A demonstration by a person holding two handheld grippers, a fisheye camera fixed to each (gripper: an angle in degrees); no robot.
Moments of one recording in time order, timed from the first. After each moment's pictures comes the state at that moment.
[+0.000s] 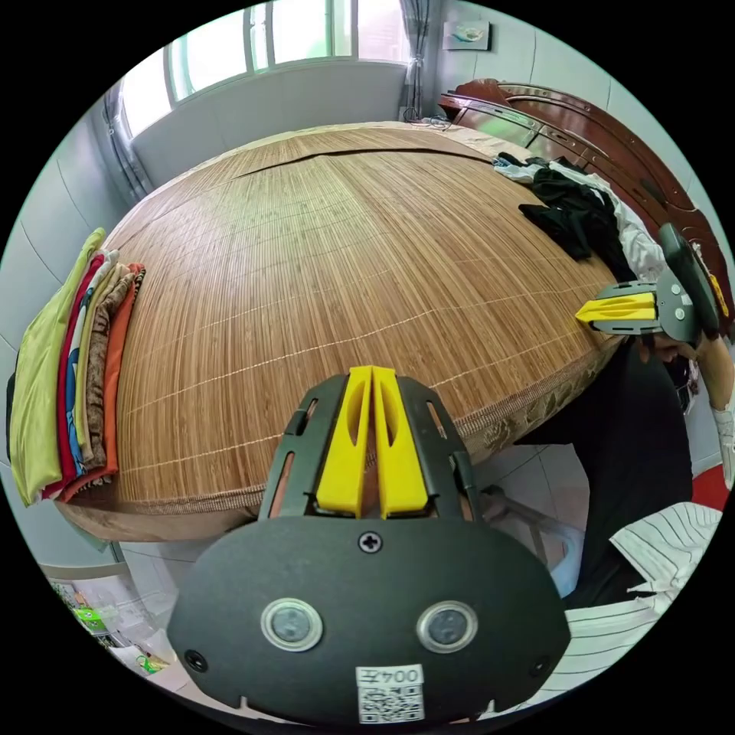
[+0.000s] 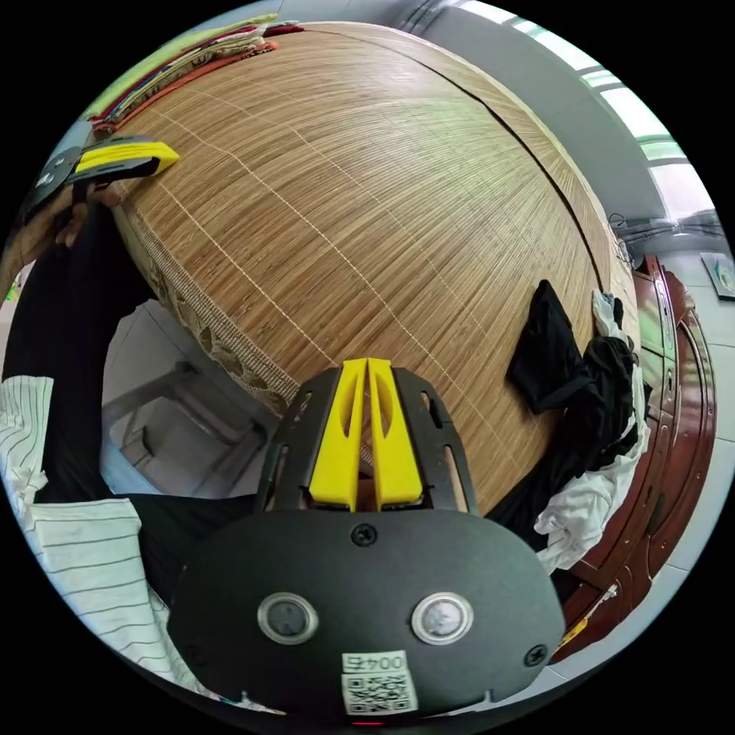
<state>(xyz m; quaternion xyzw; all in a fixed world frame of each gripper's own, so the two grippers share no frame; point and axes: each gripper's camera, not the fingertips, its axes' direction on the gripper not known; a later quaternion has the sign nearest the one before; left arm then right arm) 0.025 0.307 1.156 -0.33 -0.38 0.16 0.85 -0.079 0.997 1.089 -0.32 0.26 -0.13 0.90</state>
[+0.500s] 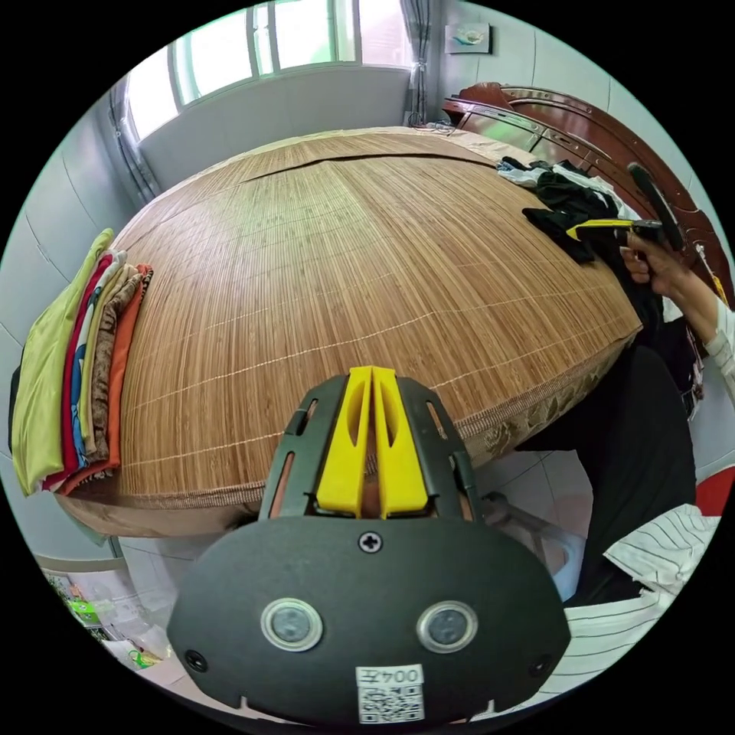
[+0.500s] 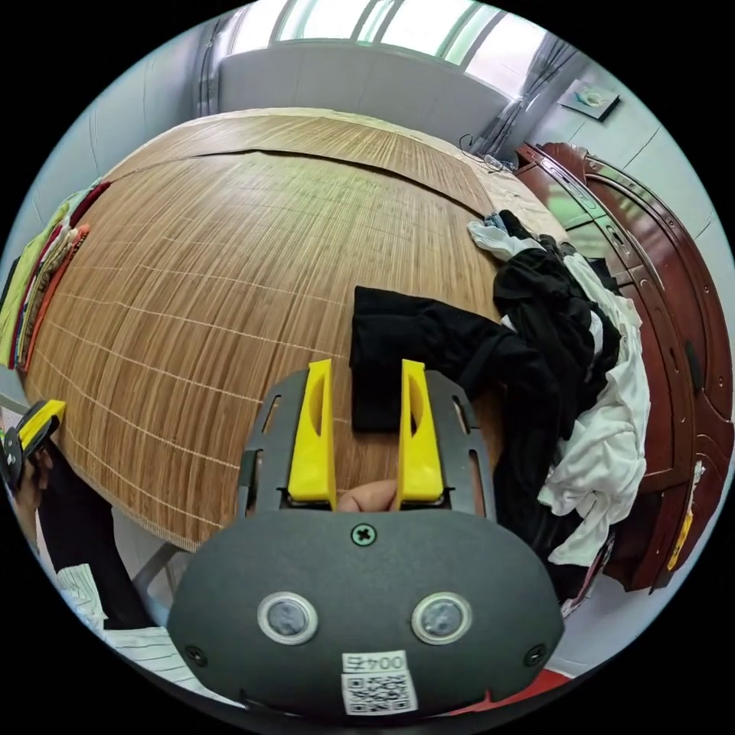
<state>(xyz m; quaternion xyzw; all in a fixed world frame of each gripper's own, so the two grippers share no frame) 0.033 0.317 1.105 -0.32 -0.39 0.14 0.85 0.095 0.985 1.015 -0.14 0.32 0.10 0.93</state>
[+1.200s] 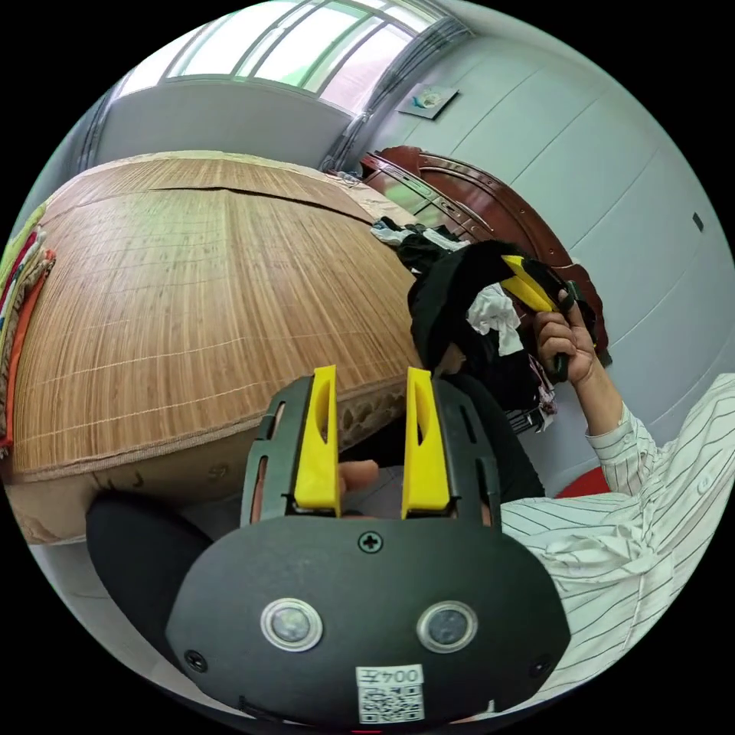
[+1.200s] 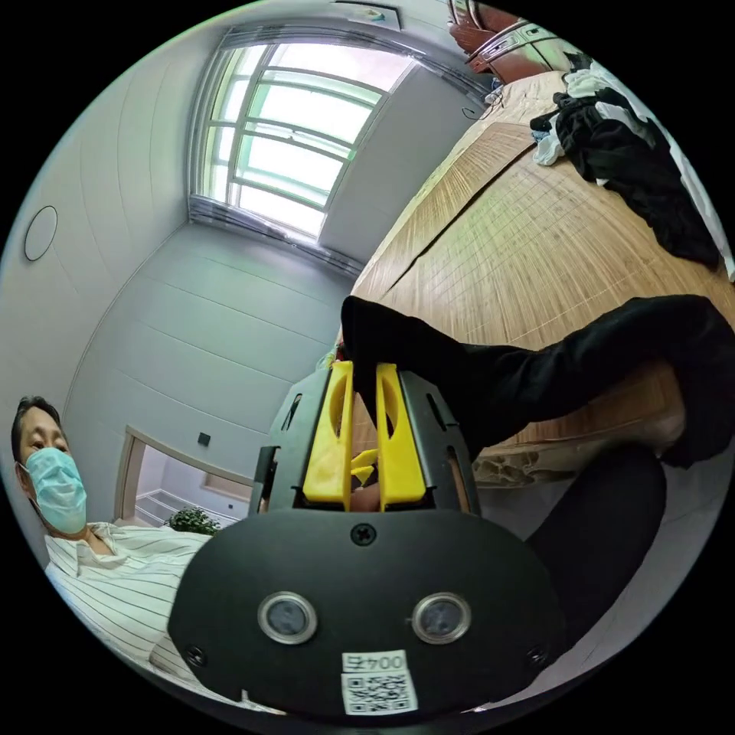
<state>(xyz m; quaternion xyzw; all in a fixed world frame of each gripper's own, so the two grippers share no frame) 0.158 0.372 1.020 -0.28 -0.12 0.08 0.95 0.153 1.212 0.817 0.13 -0.21 0.32 0.91</state>
